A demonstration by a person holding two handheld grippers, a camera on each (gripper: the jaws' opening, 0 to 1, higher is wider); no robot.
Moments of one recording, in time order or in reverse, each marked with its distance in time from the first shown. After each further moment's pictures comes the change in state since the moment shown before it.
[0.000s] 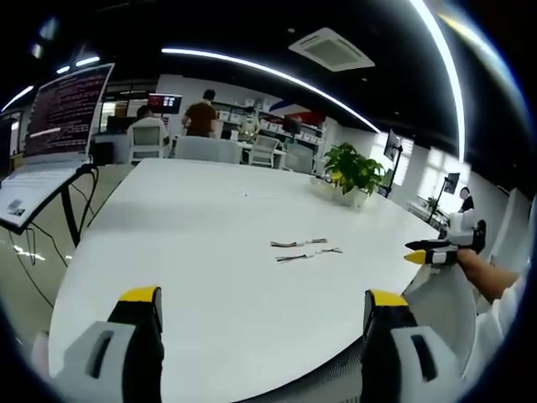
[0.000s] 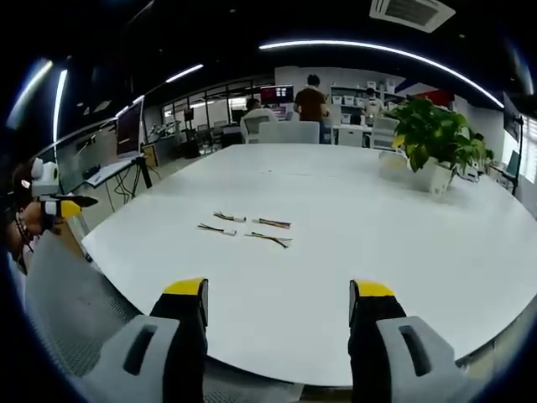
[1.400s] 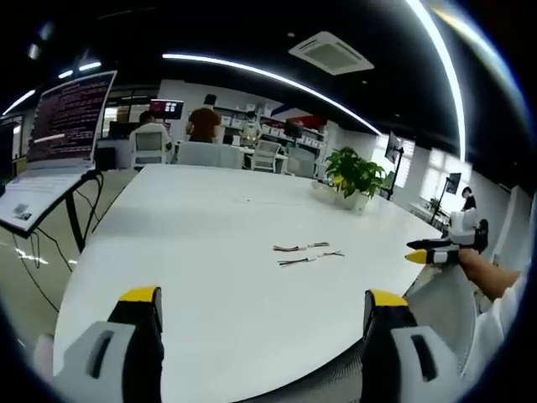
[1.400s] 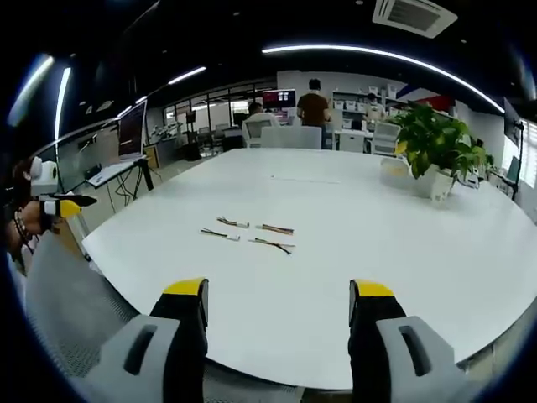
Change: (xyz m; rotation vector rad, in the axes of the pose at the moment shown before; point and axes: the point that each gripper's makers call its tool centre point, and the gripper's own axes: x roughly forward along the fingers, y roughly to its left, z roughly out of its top) left arm -0.009 0.002 0.004 0.012 -0.026 0.019; right arm -0.003 0.007 0.006 -0.015 -0.023 -0.003
